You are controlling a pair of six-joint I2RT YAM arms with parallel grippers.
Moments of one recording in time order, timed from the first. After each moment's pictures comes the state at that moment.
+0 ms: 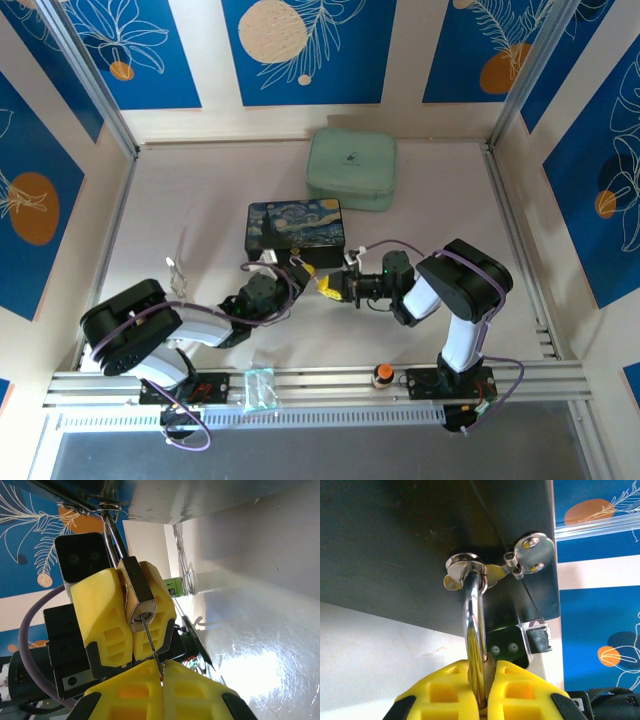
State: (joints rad) left arm -0.94 1.50 0.31 0.91 -0.17 -1.42; right arm 0.56 1.82 0.32 1.31 -0.91 1.55
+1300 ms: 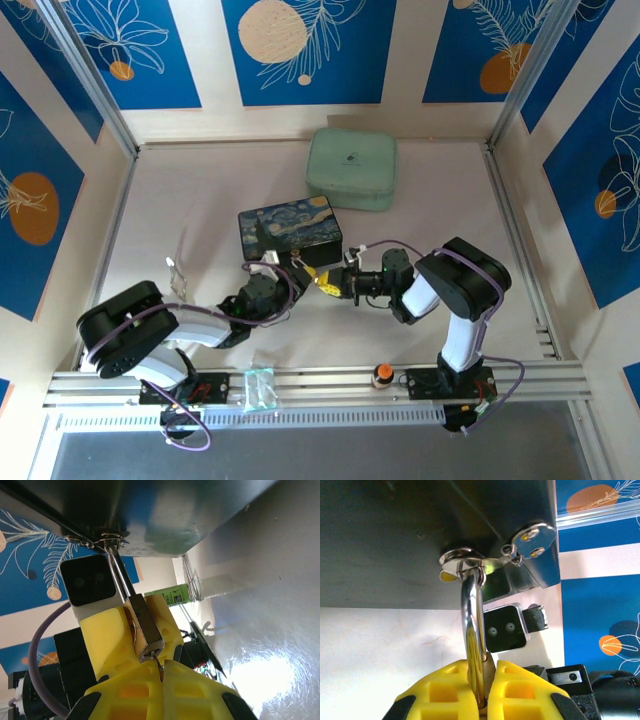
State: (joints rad) left arm -0.94 1.47 0.31 0.88 -0.14 -1.41; right arm 0.57 1.83 0.33 1.32 -0.84 1.64
